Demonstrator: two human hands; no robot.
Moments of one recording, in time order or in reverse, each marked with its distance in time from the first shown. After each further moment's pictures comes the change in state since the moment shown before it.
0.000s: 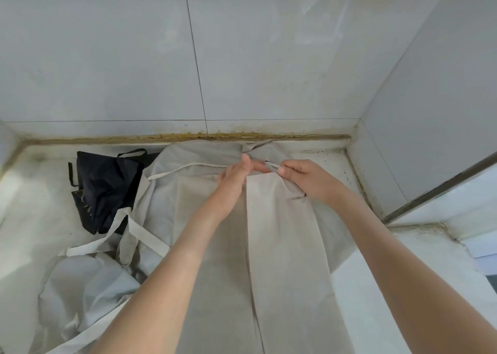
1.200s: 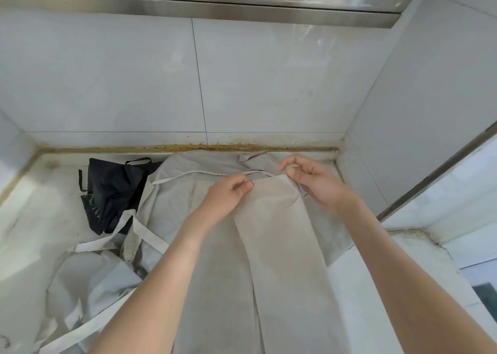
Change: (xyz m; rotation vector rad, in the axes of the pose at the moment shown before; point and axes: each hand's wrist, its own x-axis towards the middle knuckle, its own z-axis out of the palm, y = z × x) left_hand -0.019 0.002 -0.004 0.293 0.119 0.007; right_hand -0.037 -0.014 -0.016 0.420 -0.008 -0.156
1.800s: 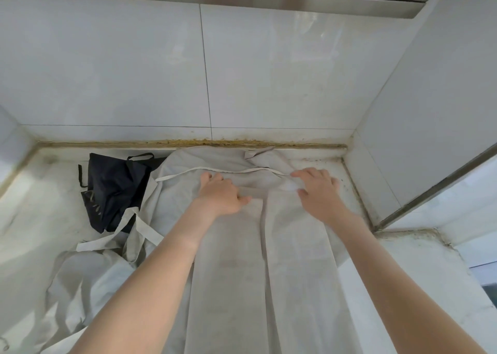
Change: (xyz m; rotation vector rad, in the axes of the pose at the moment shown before) left_hand 0.024 -0.018 -0.009 0.983 -0.292 -0.071; right_hand 0.007 0.047 0.012 -1.122 0.299 0.186
